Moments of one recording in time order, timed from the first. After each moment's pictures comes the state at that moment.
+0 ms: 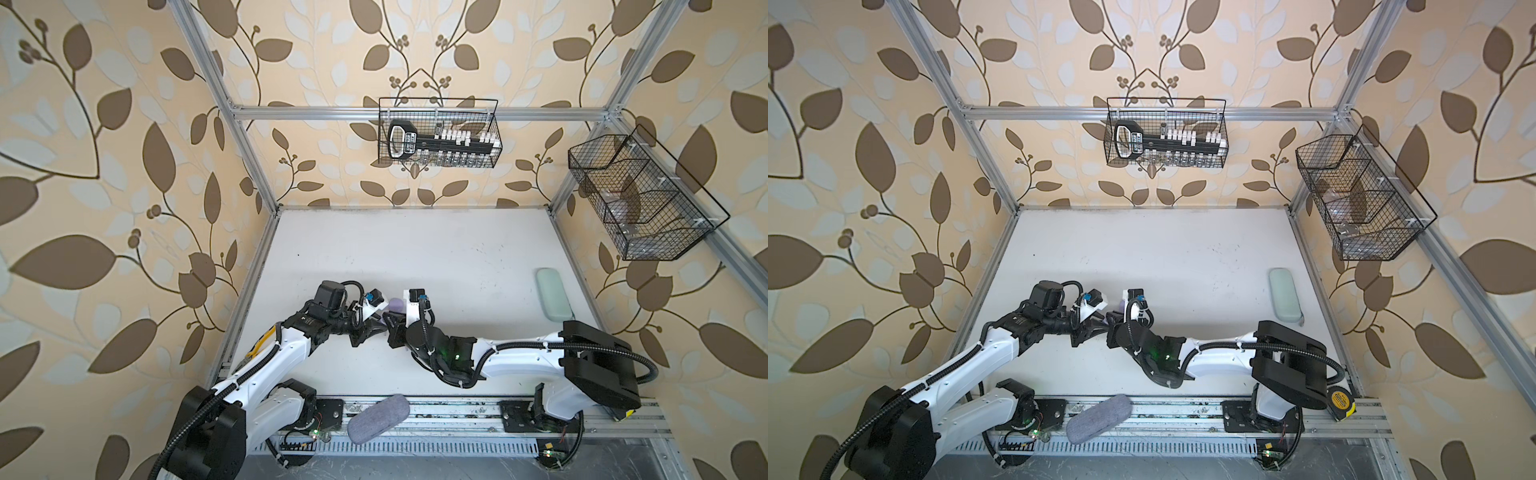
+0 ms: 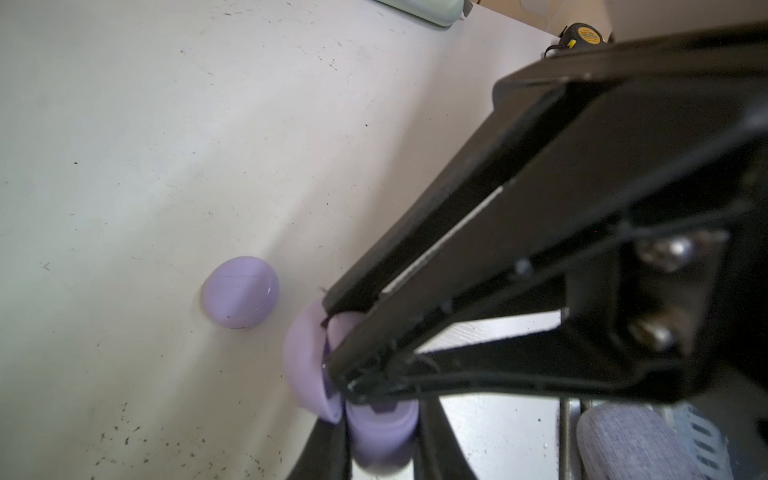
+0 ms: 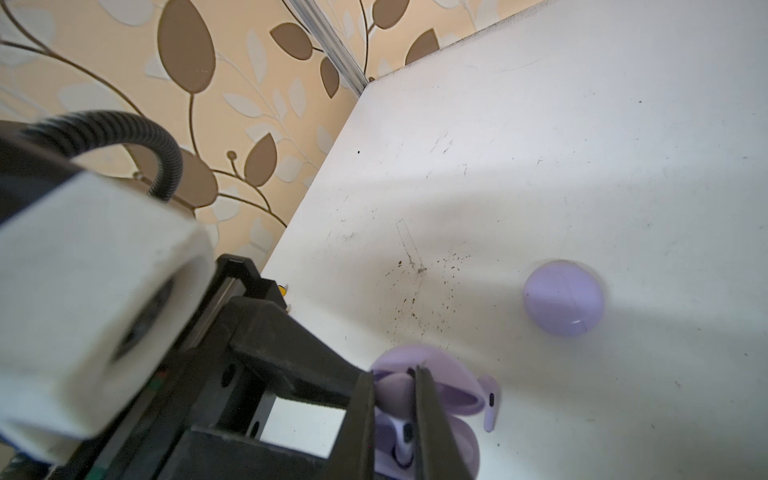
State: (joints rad) left arm -0.35 1.02 0.50 -0.30 0.75 0.46; right arm 1.22 1.59 0.76 0.43 0.54 0.84
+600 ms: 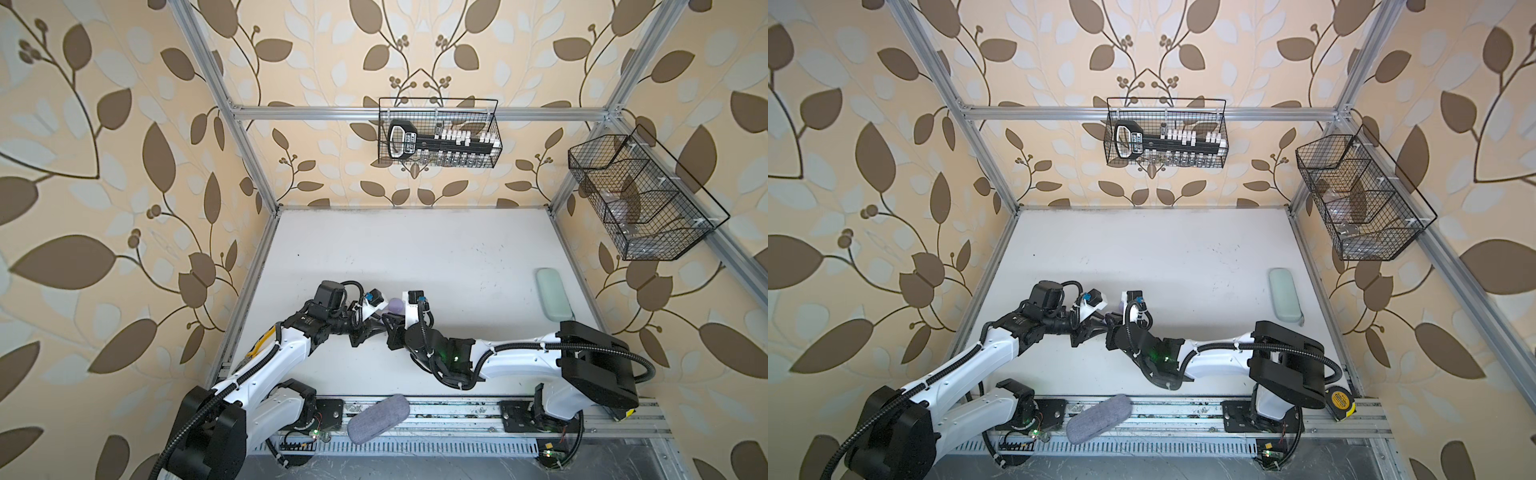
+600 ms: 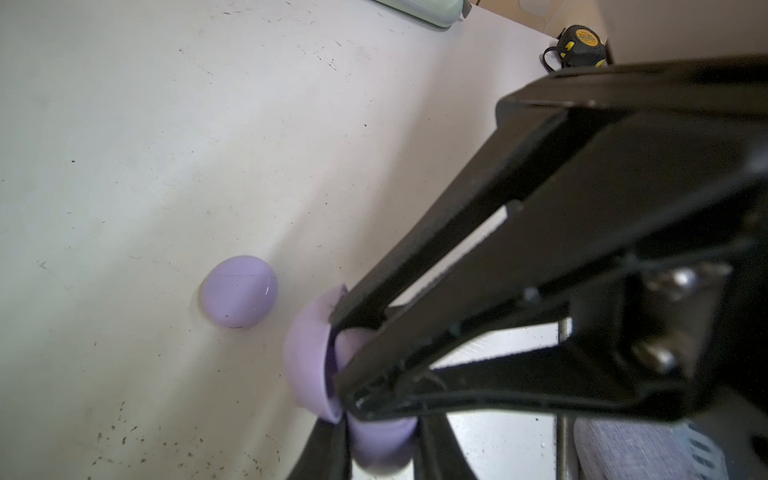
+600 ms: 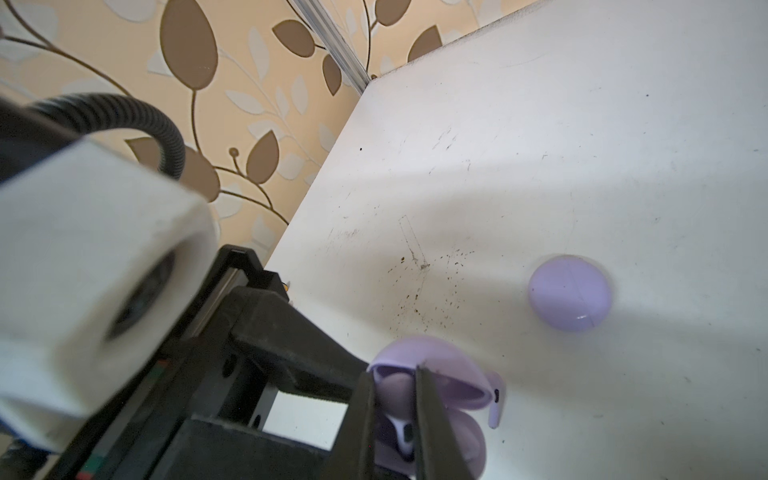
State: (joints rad) left arm -0.35 1.02 0.50 -0.30 0.76 0.46; right arm 1.24 1.60 0.76 0.44 0.54 0.84
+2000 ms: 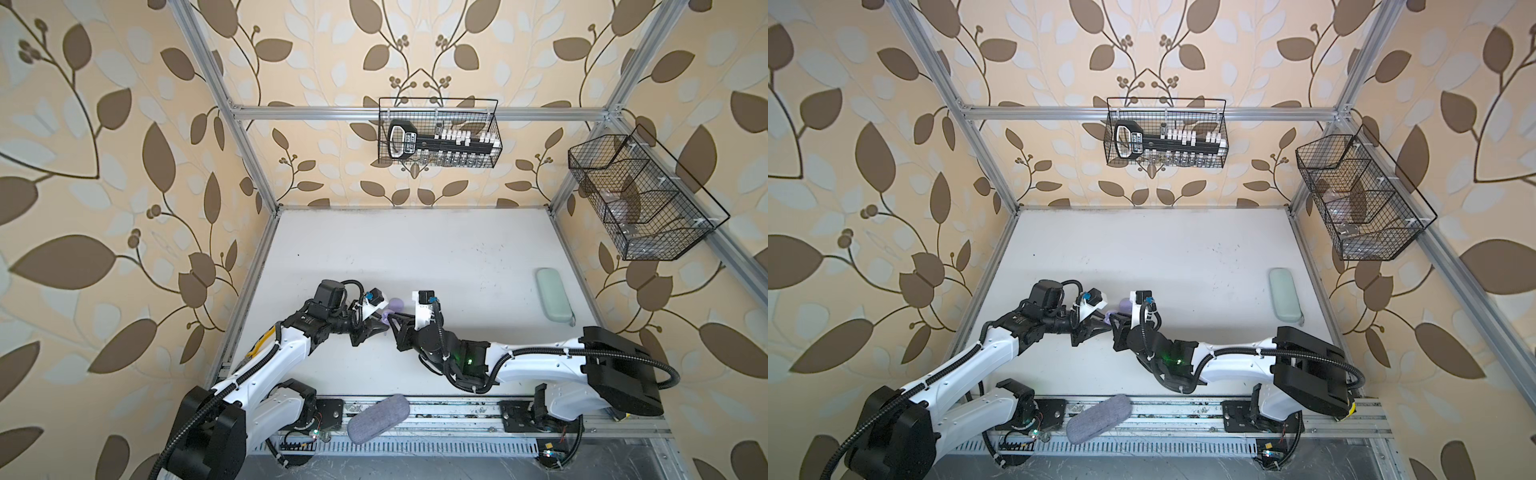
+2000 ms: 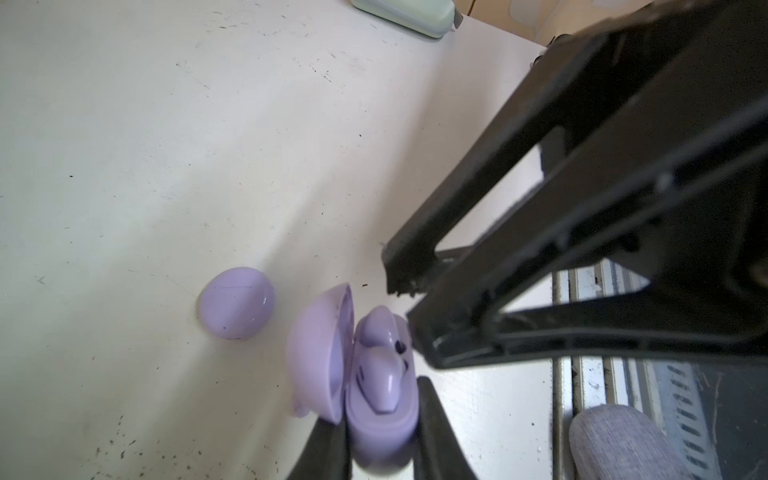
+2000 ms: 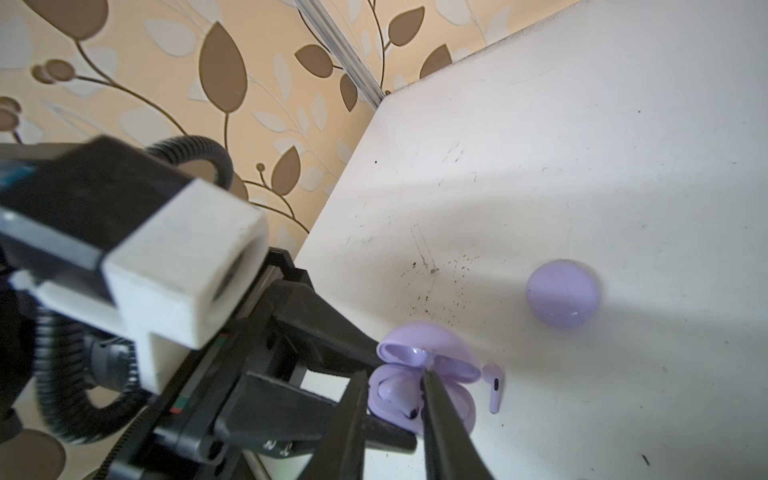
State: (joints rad) left arm -0.35 1.02 0.51 -0.30 0.78 0.46; right arm 1.24 1.47 0.68 0.45 0.53 0.84
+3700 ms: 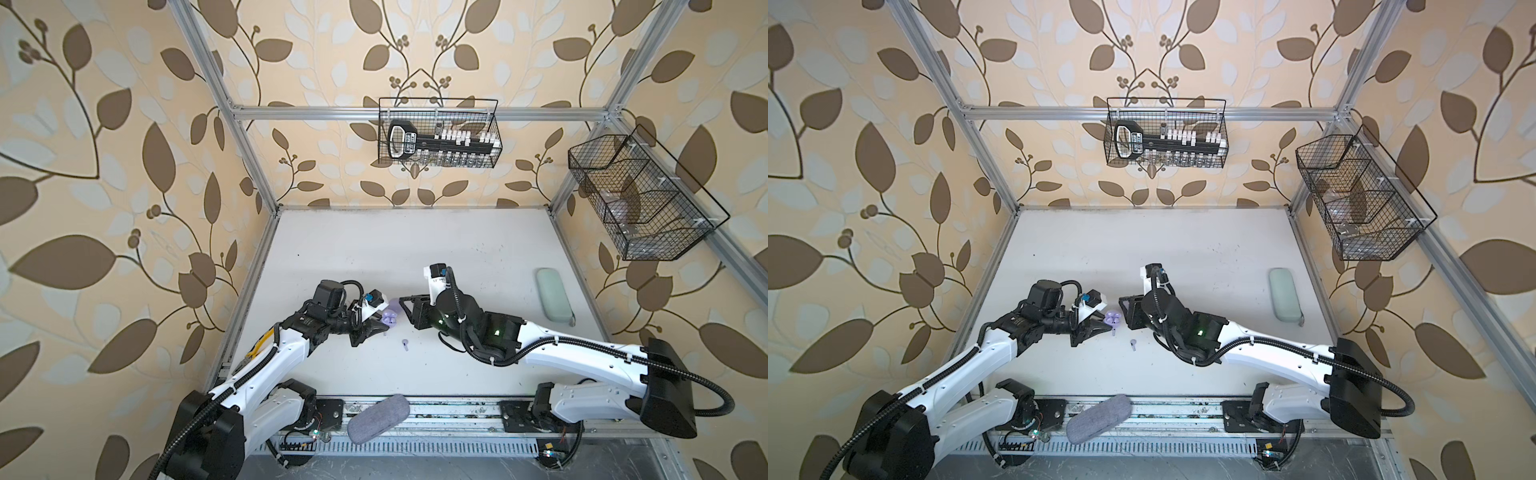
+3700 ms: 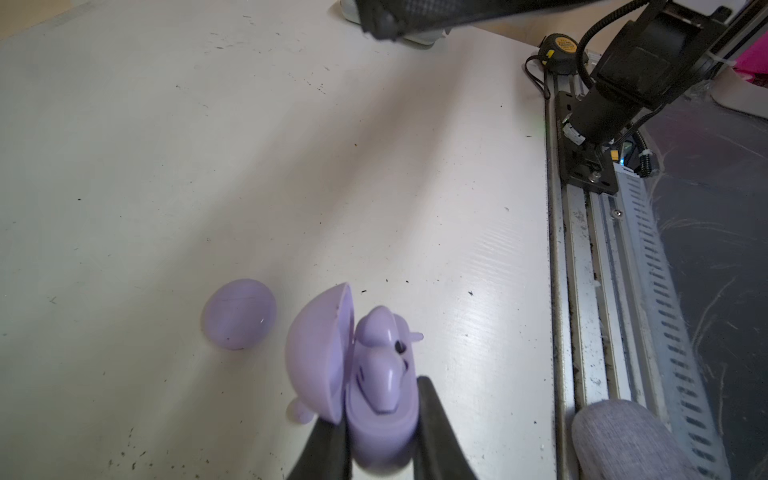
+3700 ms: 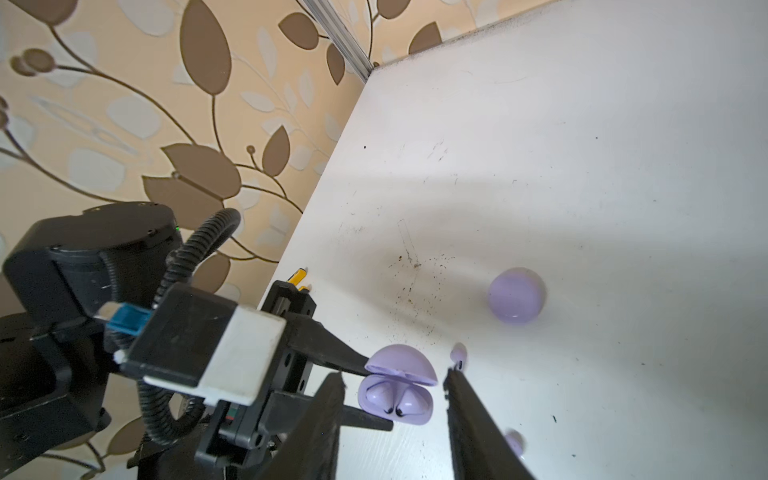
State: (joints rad) left arm -0.35 1.00 0.51 -0.30 0.79 0.50; right arm 1.04 1.26 0.88 -0.09 0.26 0.80
